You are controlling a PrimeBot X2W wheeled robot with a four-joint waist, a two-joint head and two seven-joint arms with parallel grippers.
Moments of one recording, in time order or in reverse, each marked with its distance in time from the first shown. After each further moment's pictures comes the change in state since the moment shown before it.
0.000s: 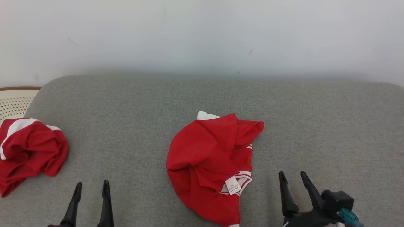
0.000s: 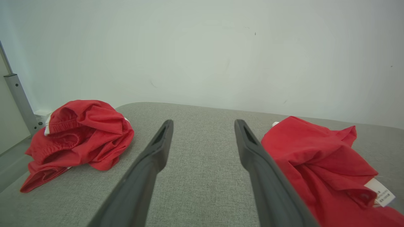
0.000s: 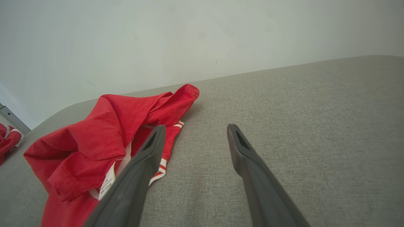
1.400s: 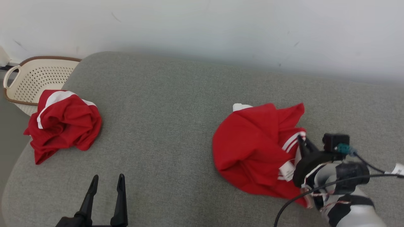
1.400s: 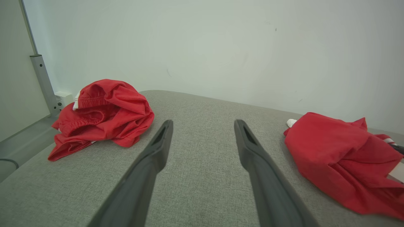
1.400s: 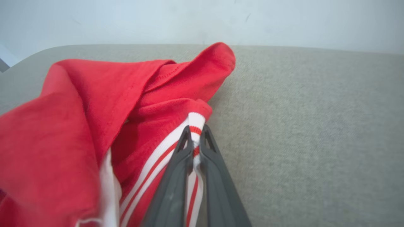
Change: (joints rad) left arm -0.044 -0.090 0.018 0.047 0.048 -0.094 0.000; right arm -0.565 -0.098 0.052 0.777 0.010 0.001 -0.009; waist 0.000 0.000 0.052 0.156
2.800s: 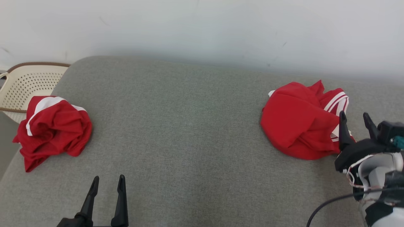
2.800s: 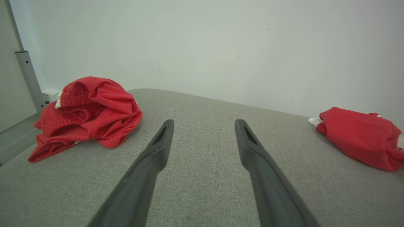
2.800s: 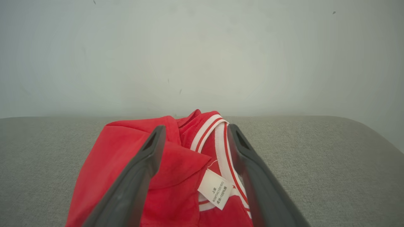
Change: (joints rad) left arm 0.004 -0.028 0.025 0.007 0.013 -0.021 0.000; right arm 0.035 -0.149 -0.182 -0.248 -0.043 0.000 -0.010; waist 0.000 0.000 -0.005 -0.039
